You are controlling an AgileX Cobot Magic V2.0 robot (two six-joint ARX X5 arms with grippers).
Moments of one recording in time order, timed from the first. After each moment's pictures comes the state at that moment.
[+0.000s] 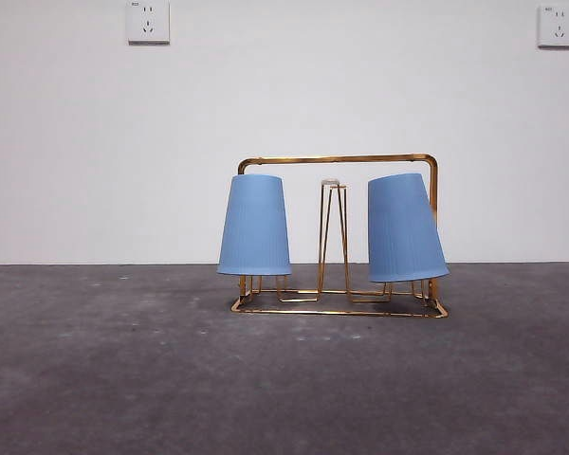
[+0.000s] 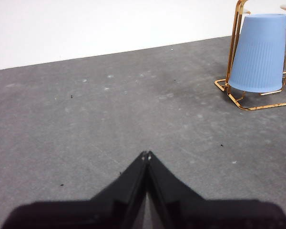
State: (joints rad) left arm -0.05 0.02 0.02 -0.17 0.10 0.08; right arm 0.75 0.59 1.18 -1.35 0.10 0.02
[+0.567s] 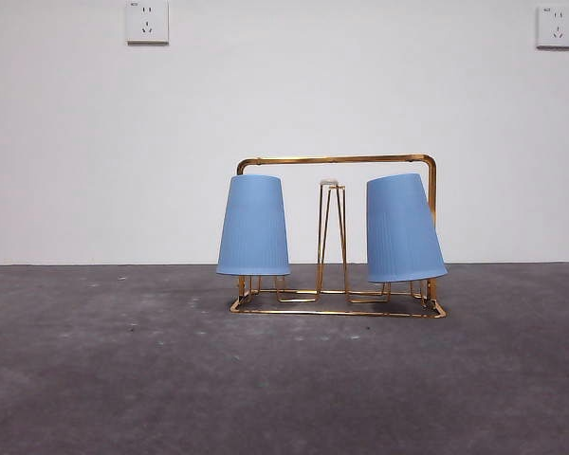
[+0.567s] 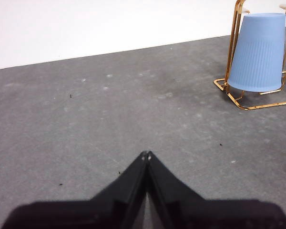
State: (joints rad) left arm -0.05 0.02 0.02 -0.17 0.10 0.08; right arm 0.47 0.54 1.18 -1.26 0.10 -0.05
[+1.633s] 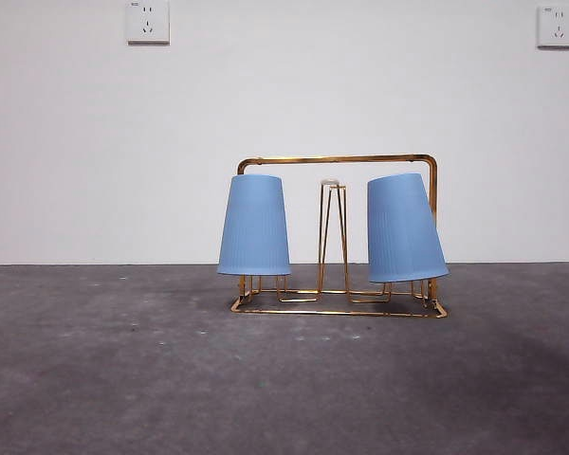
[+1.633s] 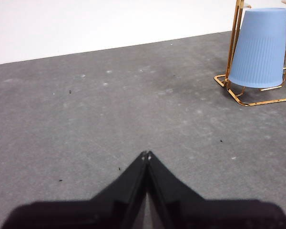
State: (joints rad) left arm -0.05 0.03 0.02 -0.17 0.10 0.08; right arm -0.07 0.01 0.07 -0.13 -0.02 0.07
